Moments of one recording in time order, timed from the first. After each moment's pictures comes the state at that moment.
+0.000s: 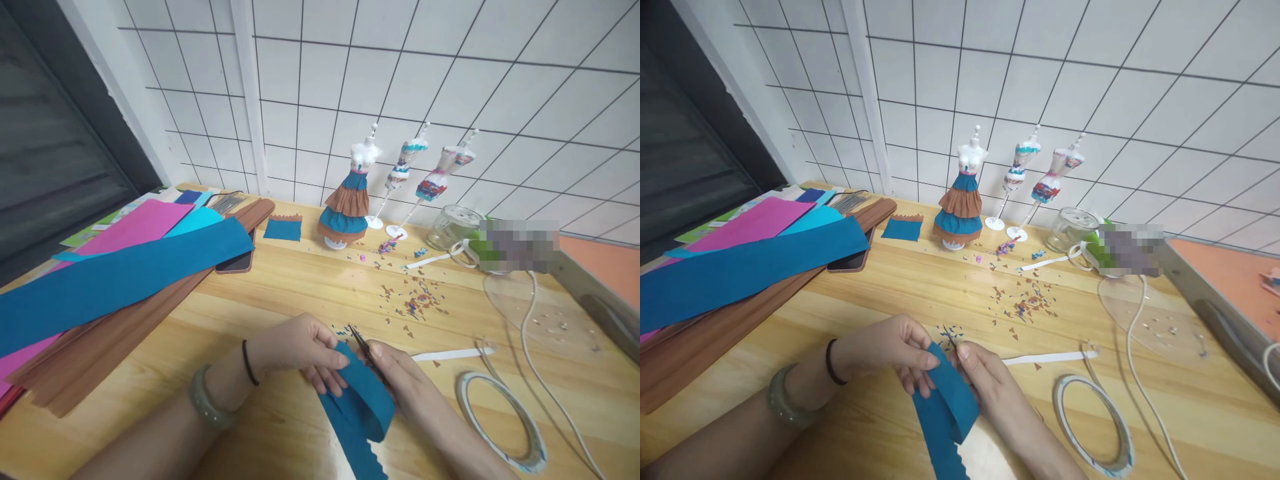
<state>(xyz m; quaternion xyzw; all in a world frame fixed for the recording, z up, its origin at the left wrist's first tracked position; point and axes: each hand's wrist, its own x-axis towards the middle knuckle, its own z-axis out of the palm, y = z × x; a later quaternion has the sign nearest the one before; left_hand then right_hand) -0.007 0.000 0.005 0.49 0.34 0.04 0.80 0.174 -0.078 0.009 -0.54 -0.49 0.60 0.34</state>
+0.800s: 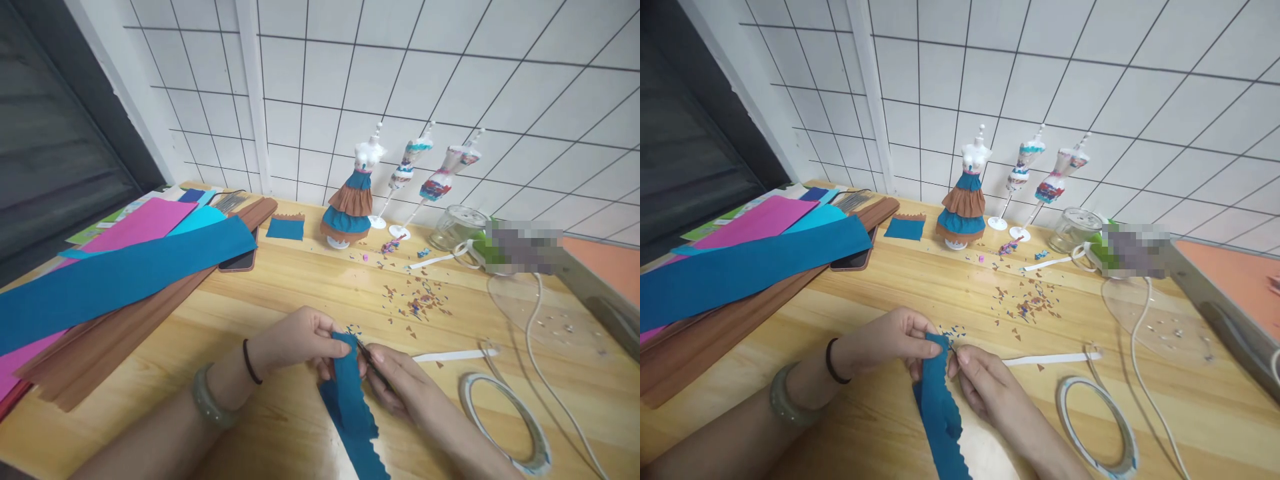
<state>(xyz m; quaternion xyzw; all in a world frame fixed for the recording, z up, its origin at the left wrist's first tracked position) -0.008 0.002 0.010 0.53 0.34 0.10 0.77 0.182 -0.082 -0.002 -0.49 -0.49 0.64 0.32</state>
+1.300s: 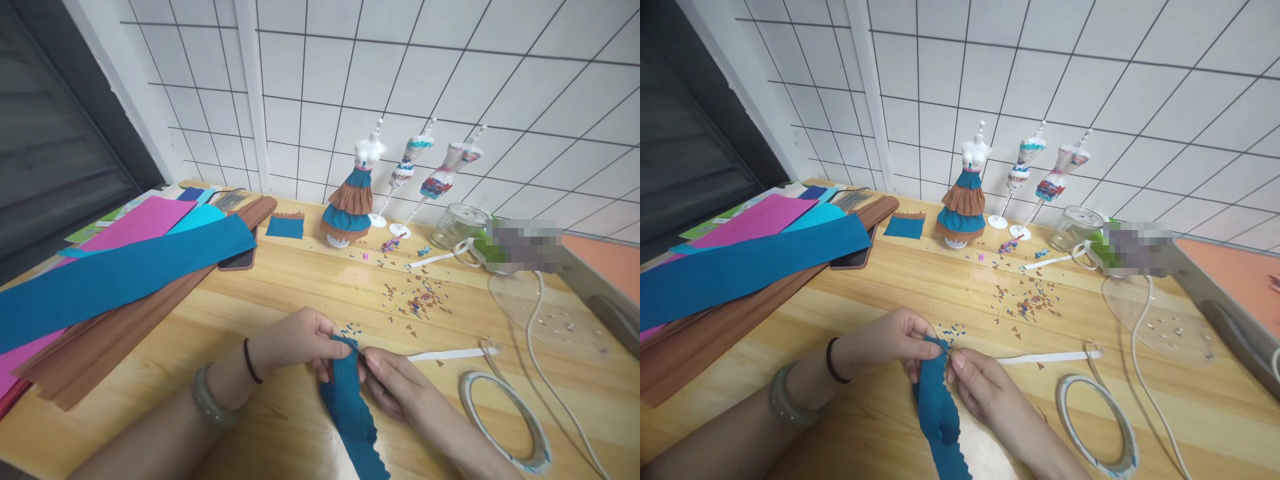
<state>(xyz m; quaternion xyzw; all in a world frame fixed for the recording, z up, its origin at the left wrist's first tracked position) -0.007 0.002 0.008 0.53 0.34 0.08 0.77 0.175 -0.080 0.006 -0.49 -0.49 0.65 0.30</state>
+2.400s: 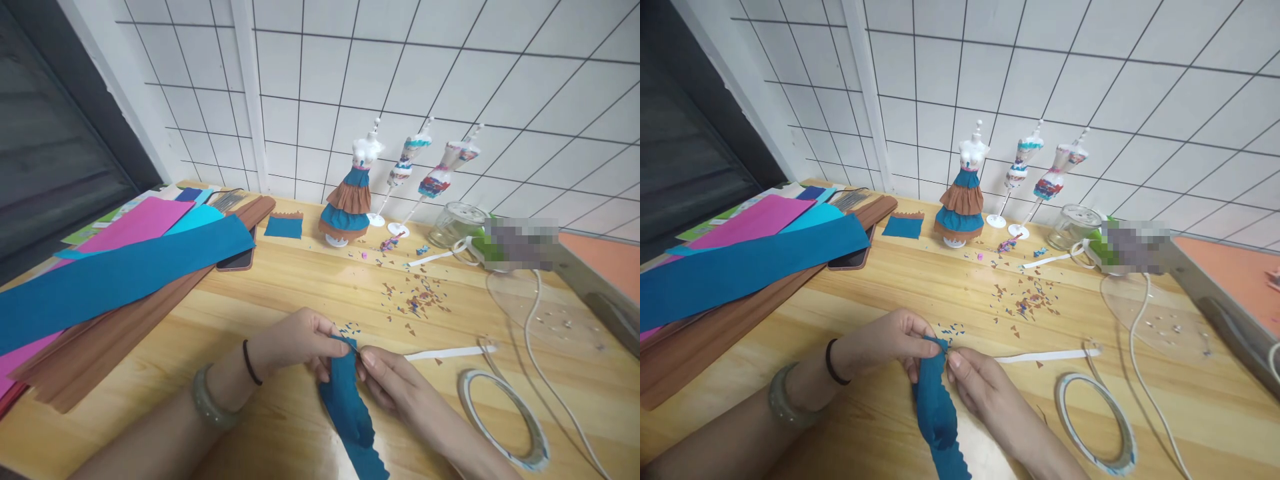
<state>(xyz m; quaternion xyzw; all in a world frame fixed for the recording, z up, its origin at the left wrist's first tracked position) -0.005 0.000 0.011 0.51 0.37 0.08 0.77 0.171 -0.081 0.013 -0.53 -0.52 0.62 0.28</state>
